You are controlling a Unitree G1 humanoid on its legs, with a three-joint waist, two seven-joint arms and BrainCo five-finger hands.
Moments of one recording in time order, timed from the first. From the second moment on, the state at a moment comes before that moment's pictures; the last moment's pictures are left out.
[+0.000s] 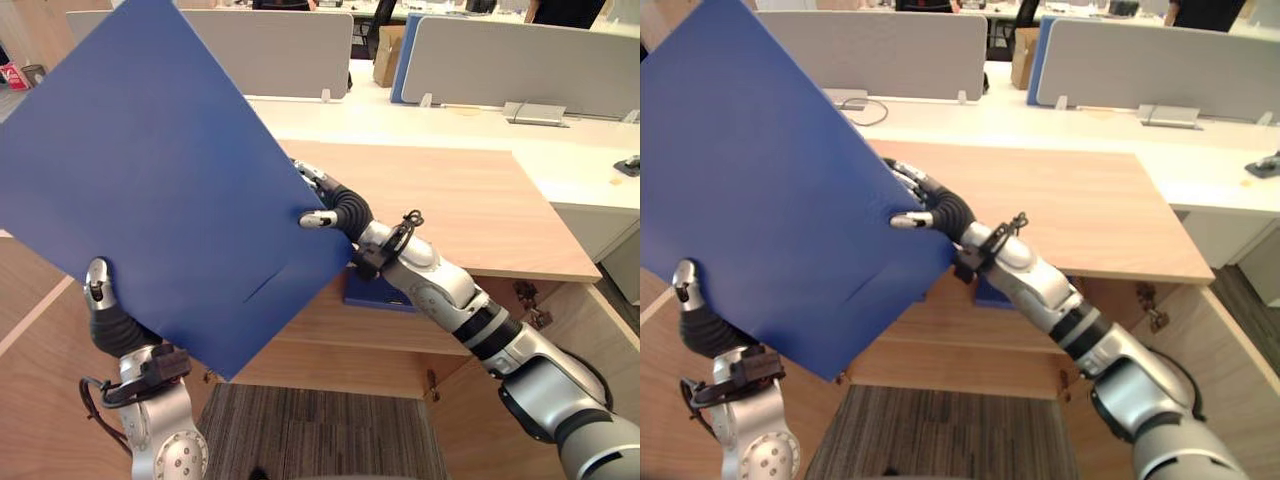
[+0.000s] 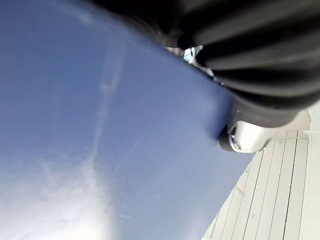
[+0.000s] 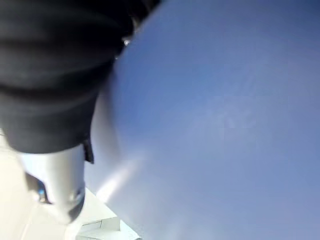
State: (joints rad) left arm 0.27 0.01 0.09 -0.50 -0.74 -0.35 0.07; right arm -0.79 -0.50 0.67 0.10 0.89 -0.08 0.24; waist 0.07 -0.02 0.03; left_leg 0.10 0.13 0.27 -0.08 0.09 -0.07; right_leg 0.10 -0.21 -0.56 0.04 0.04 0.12
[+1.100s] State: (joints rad) left arm 0.28 0.09 0.02 -0.46 -0.65 -0.40 0.05; right arm -0.95 -0.65 0.85 0.09 0.95 -0.06 0.27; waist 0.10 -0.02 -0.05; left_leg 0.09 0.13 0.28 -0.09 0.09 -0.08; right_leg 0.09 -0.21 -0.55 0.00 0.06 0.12
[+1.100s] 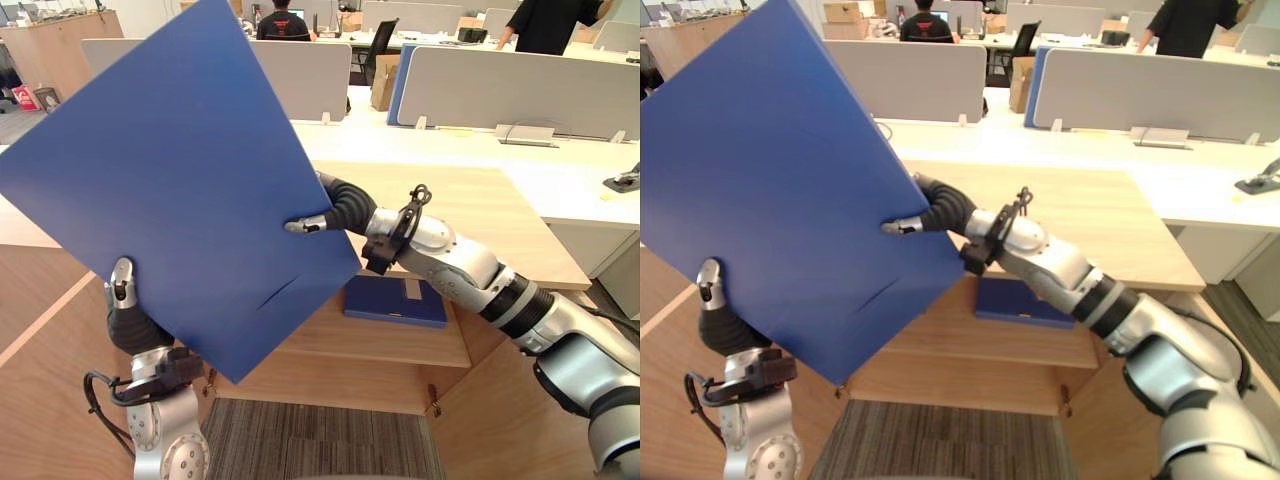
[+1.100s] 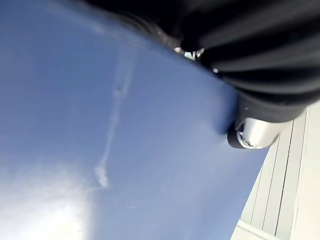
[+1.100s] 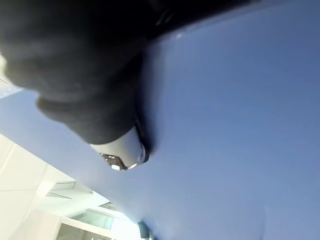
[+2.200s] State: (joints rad) left arm 0.25 0.05 0.28 0.92 -0.71 -0.11 -0.22; right arm -0.57 -0.27 0.67 -0.23 -0.18 -0.25 0.19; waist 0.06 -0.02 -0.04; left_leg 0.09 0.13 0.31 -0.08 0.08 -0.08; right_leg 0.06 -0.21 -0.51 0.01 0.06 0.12
